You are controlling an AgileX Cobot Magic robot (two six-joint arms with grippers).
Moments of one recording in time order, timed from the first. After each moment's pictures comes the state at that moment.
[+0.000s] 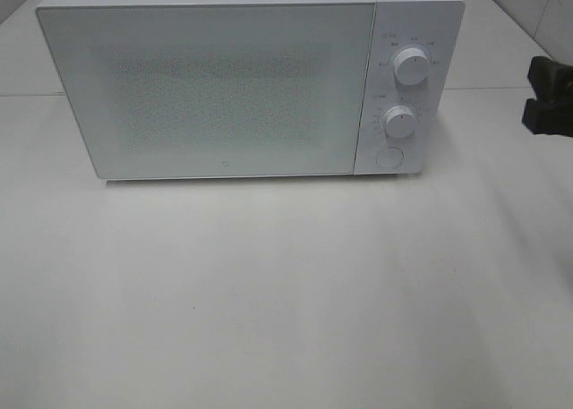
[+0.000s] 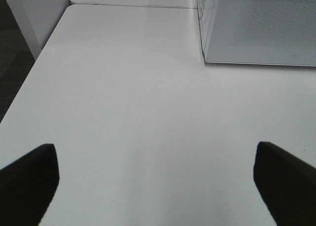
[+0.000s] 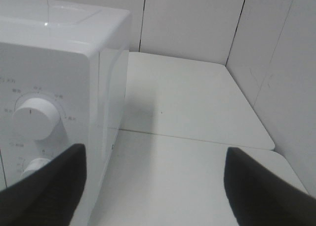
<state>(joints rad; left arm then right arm) 0.07 0.00 -0.52 -0.03 1.08 0.04 0.22 1.22 -0.31 0.20 -0.79 -0.30</state>
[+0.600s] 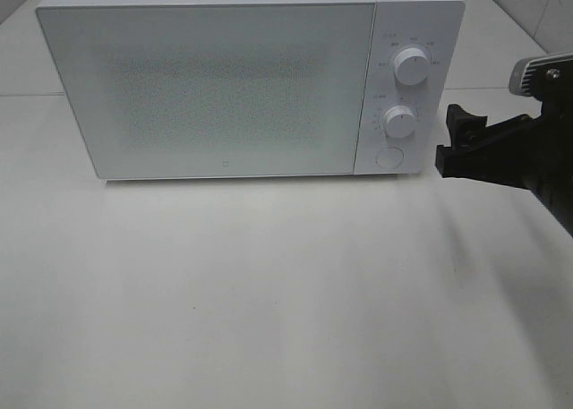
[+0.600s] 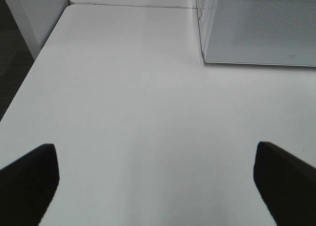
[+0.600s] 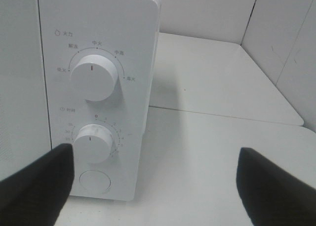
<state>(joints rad) 0.07 0.00 -0.52 -0.03 1.08 0.04 0.62 1.48 -0.30 0.65 -1.10 -0.42</state>
